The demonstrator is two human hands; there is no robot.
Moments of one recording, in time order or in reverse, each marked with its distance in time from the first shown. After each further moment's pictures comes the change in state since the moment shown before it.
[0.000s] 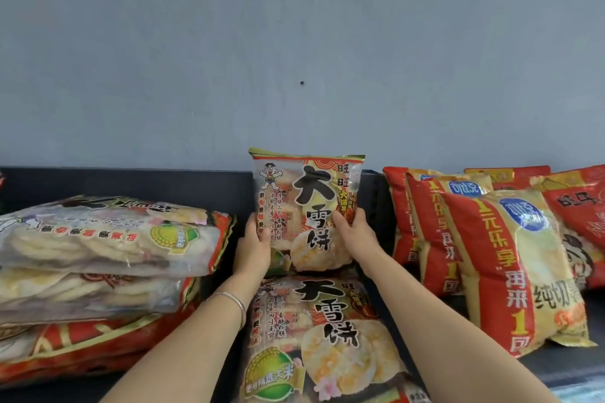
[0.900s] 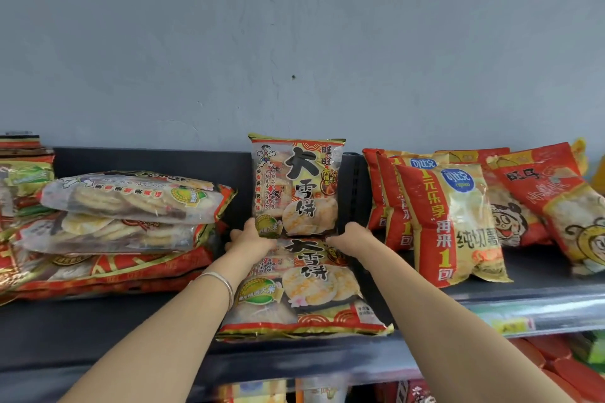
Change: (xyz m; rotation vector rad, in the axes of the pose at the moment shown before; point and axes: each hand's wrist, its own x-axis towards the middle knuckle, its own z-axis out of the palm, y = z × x) left_hand -0.087 0.021 -0.030 0.309 -0.192 -0.232; right_hand -0.087 0.005 -0.037 -0.501 -0.232 0.177
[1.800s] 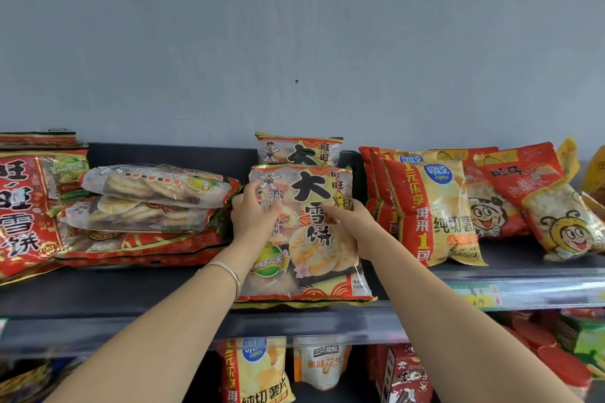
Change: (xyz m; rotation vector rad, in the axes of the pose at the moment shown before) left_hand -0.073 0.022 -0.012 -0.297 0.372 0.360; right_hand -0.046 0.010 -0.017 0.892 -0.068 -0.093
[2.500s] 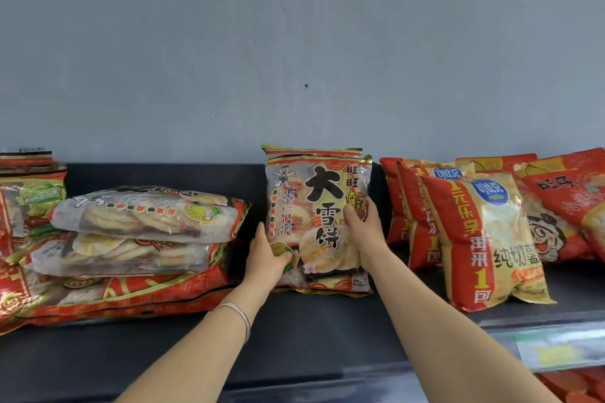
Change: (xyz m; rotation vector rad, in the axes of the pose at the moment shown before) left_hand 0.055 -0.073 0.035 0.023 -0.234 -0.155; right_hand 0.090 0.012 0.034 0.071 0.244 -0.304
